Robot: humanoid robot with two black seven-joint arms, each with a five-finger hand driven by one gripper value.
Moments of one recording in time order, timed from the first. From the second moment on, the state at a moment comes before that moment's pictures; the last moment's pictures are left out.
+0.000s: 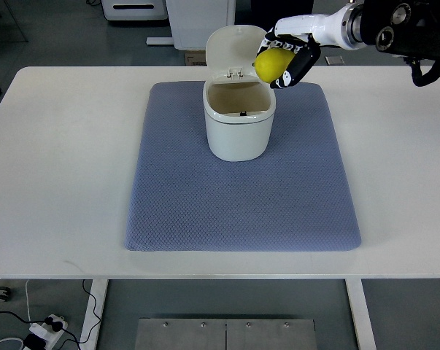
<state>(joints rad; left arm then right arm) -0.02 0.00 -0.10 -0.16 0.00 0.21 -0.12 1.98 -0.23 -0.85 1.04 -0.24 0.13 0.14</state>
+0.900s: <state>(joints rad) -0.02 0.00 -0.10 -0.16 0.00 0.21 -0.11 1.90 -0.09 -0.81 0.95 -0.22 0.12 0.13</state>
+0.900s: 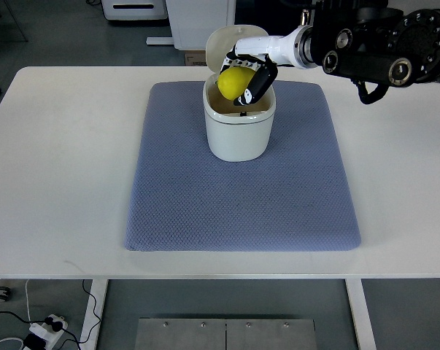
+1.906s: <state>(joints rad) -0.02 0.00 -0.10 -0.16 0.00 0.21 -0.12 1.86 -0.05 -0.79 0.87 -0.22 0.11 0.12</state>
